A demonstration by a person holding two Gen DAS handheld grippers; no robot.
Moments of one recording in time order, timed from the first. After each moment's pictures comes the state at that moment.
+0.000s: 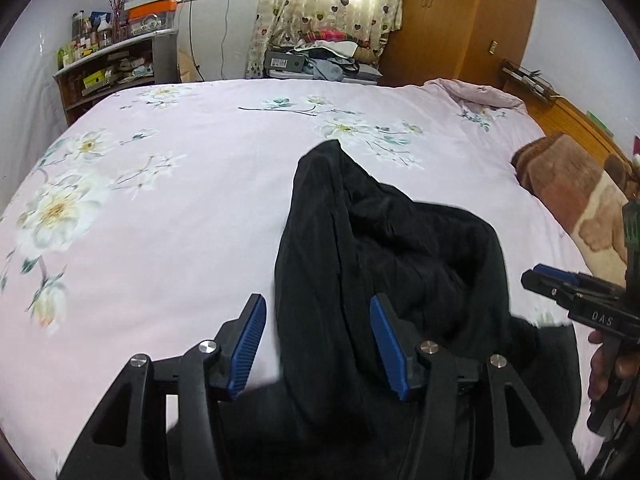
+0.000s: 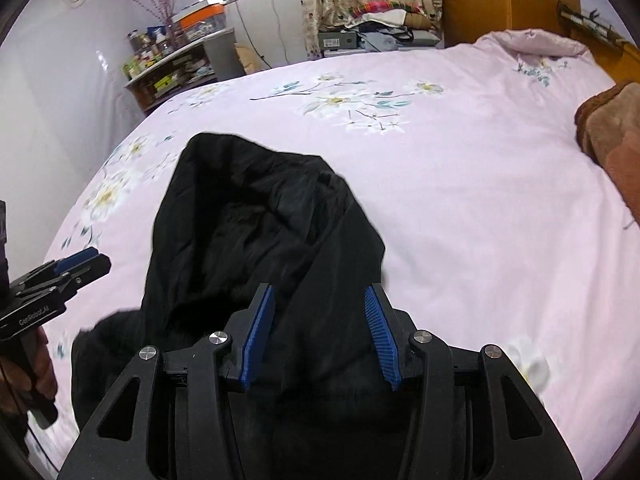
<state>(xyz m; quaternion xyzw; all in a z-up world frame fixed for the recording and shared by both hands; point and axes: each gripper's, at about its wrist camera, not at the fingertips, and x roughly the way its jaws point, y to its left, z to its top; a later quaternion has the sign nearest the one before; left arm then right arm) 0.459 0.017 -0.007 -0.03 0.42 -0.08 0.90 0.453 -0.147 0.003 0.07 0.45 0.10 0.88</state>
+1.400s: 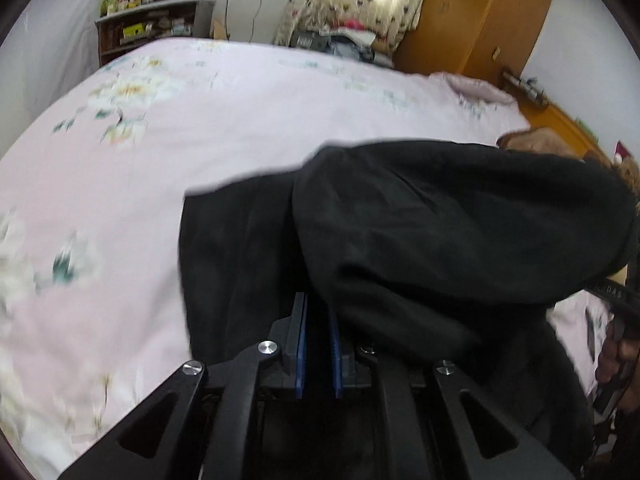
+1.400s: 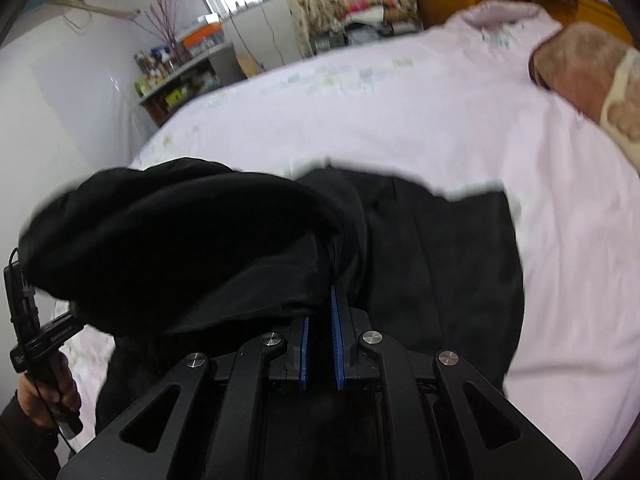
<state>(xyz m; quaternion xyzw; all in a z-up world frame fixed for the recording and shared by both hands) 0.214 0.087 -0.039 -0.09 0.45 -0.07 0.89 0.242 -0.160 0.005 0.13 0.45 0.10 0.88</state>
